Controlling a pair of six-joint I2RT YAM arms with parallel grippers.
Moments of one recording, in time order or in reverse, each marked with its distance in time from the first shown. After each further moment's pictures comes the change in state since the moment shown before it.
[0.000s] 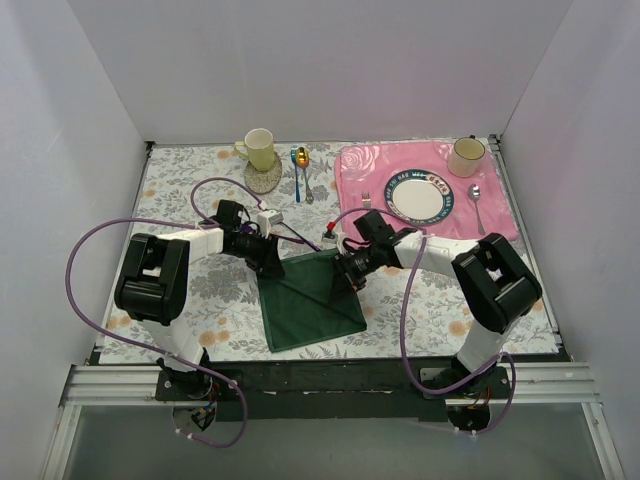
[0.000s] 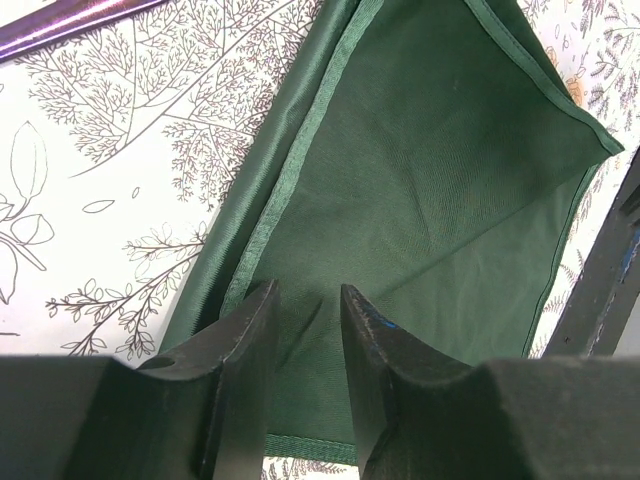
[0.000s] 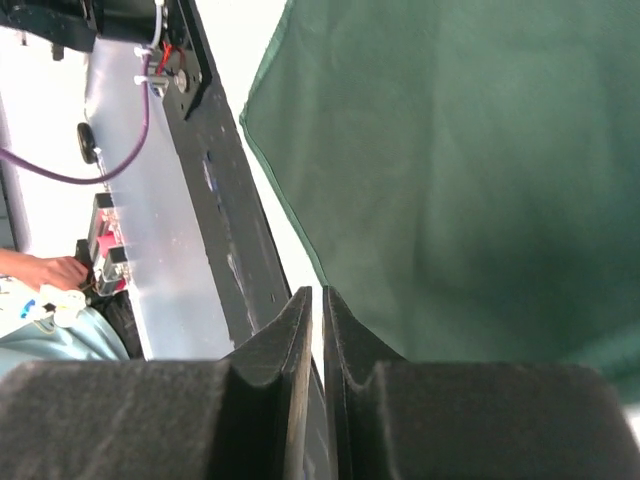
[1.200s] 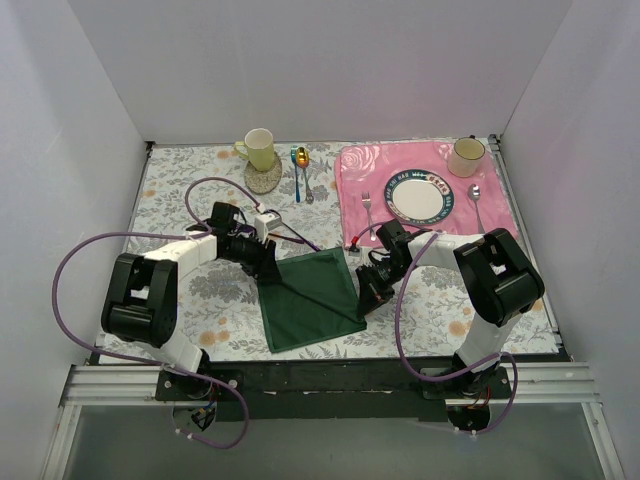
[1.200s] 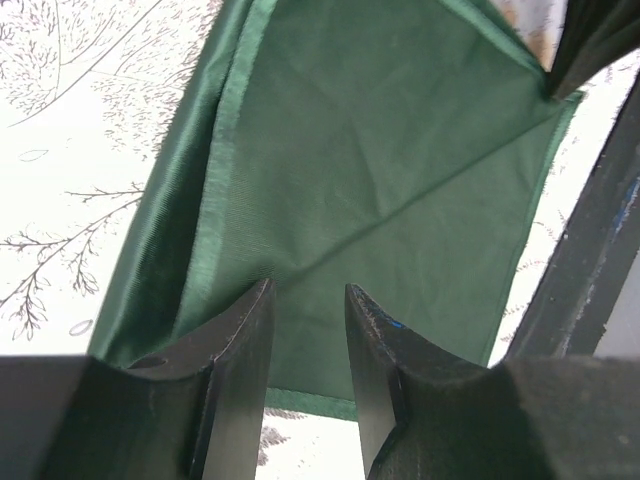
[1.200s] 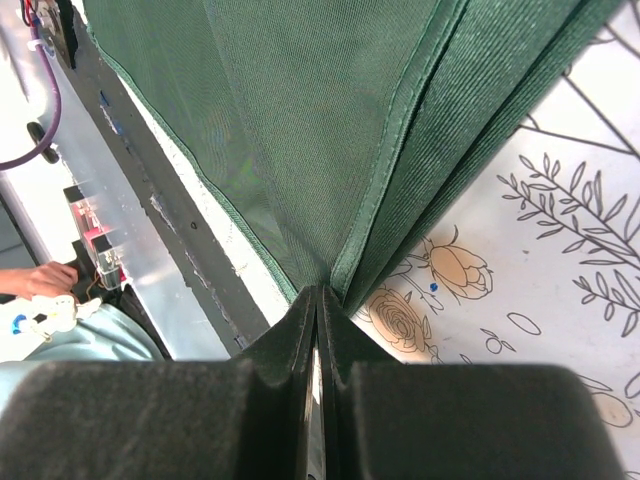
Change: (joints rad) left arm -0.002 -0.159 -0.048 -0.112 -0.005 0.072; right arm -0.124 0.040 -0.080 -0.229 0.109 -0.138
